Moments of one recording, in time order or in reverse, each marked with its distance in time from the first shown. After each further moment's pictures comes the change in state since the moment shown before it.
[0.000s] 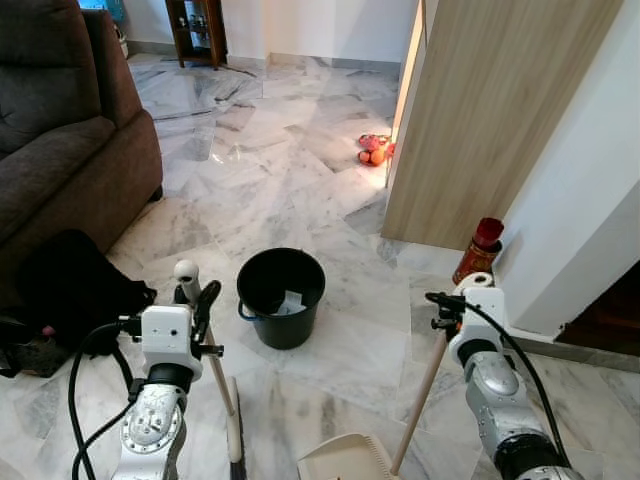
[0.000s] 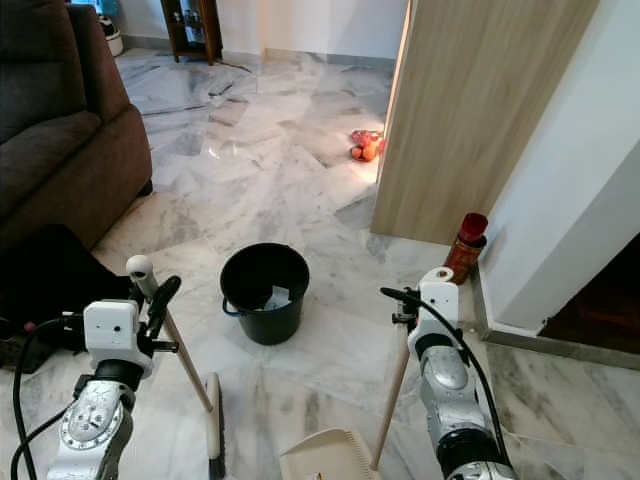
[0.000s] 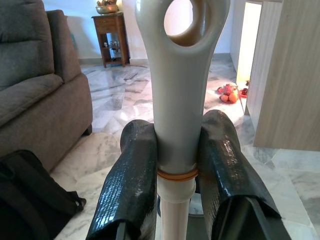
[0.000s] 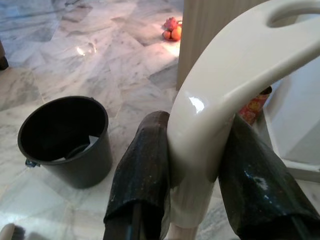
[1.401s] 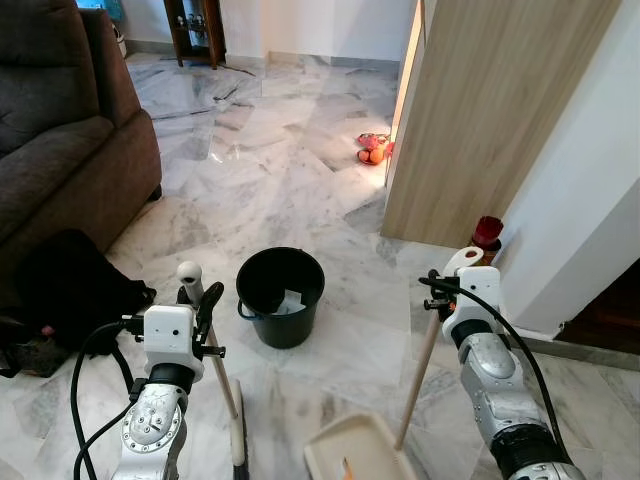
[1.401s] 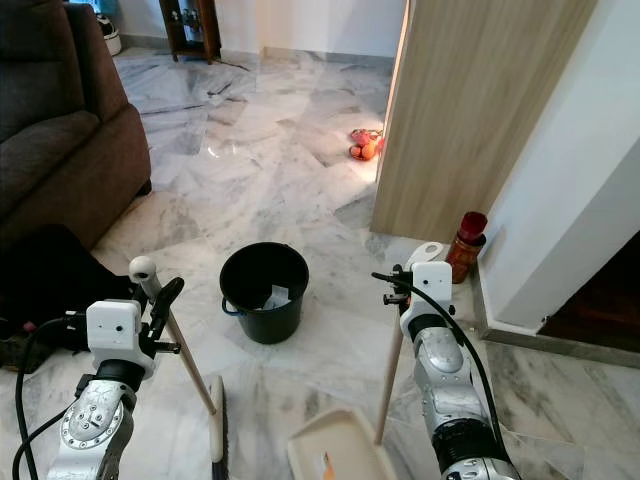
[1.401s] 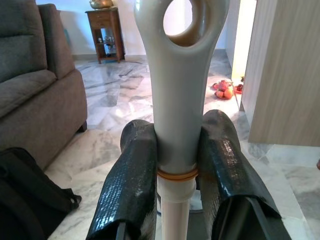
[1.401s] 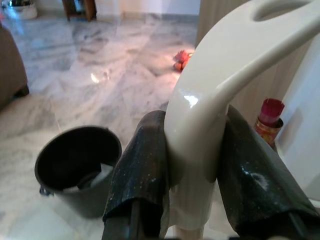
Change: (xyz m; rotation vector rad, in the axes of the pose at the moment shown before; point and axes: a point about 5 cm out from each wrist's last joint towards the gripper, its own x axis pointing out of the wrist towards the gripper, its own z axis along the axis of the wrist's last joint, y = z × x) left arm 0.000 -0.001 -0.001 -0.008 0.013 -0.016; right arm 0.001 0.016 0.037 0.029 -0.180 0.042
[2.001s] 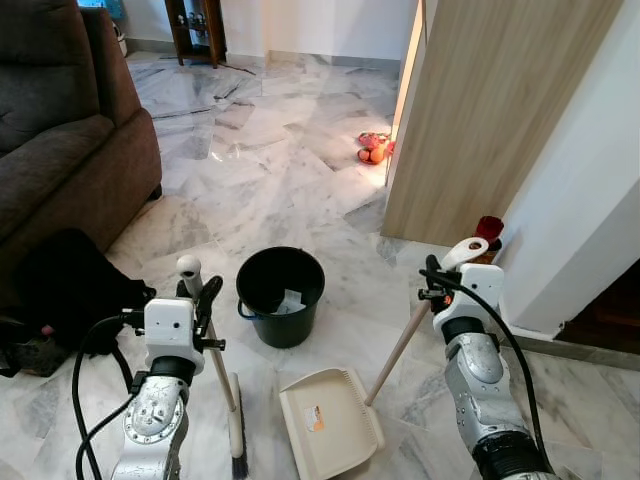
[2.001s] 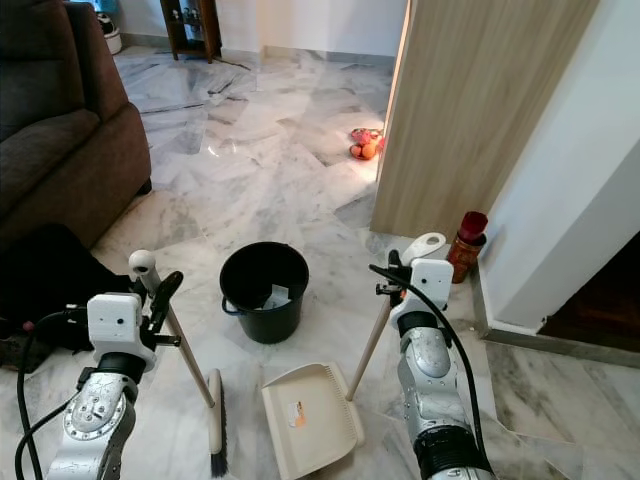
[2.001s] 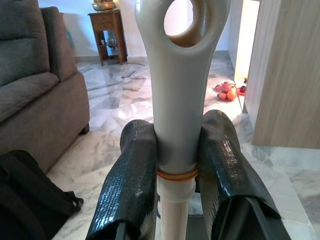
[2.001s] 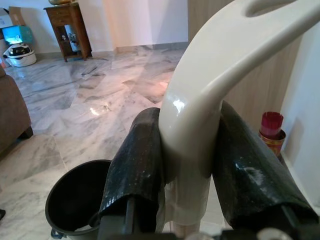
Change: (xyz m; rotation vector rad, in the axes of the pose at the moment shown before) left arm 0.008 0.000 0.002 0.007 -0.008 0.018; right arm -0.005 0.015 0.007 0.085 -0.112 -0.027
